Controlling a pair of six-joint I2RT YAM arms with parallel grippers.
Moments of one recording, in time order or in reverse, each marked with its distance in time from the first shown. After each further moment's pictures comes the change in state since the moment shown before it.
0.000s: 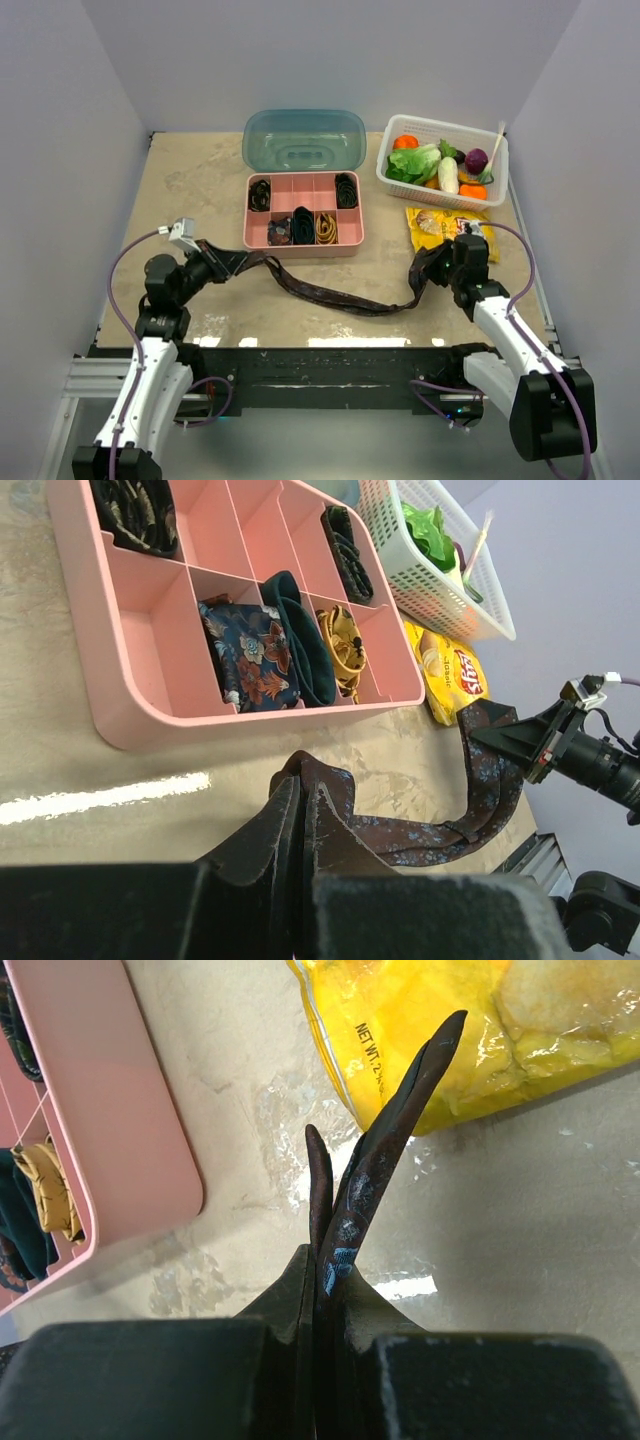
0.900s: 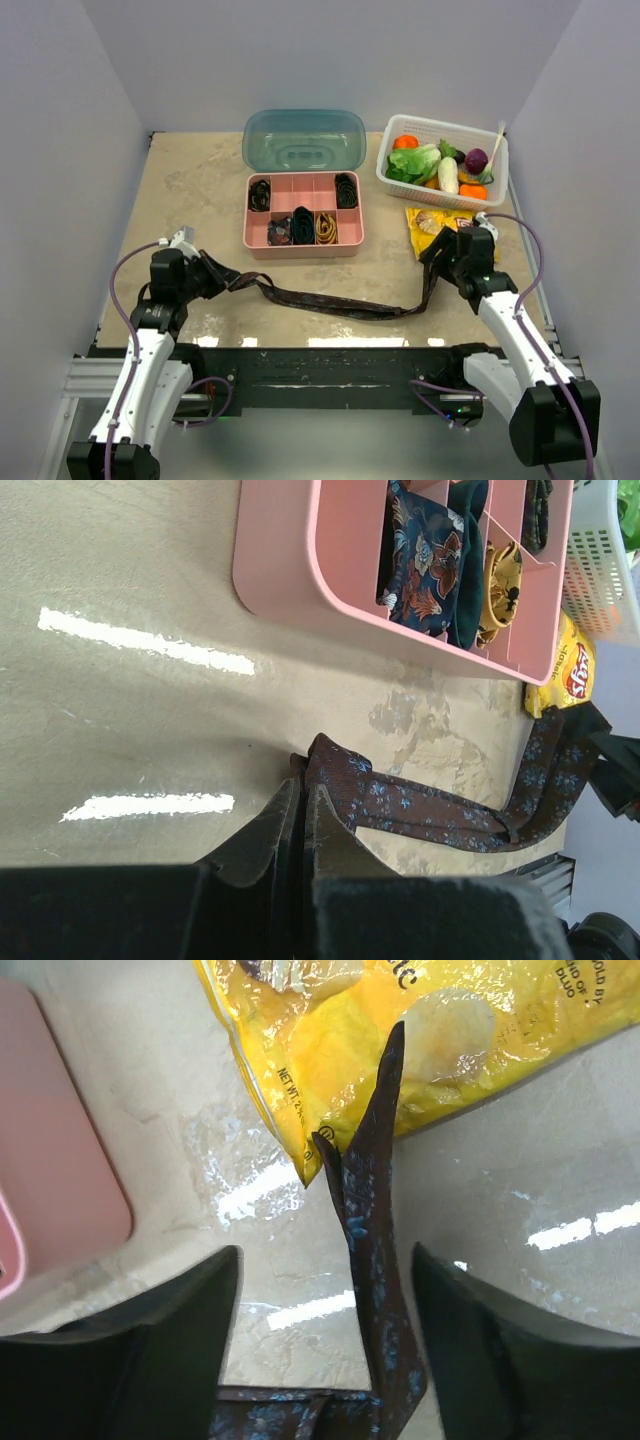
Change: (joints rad) left arm -0.001 0.047 0.113 -0.478 -0.169 -0.023; right arm -0.003 -0.021 0.124 -0.227 0.172 -0.129
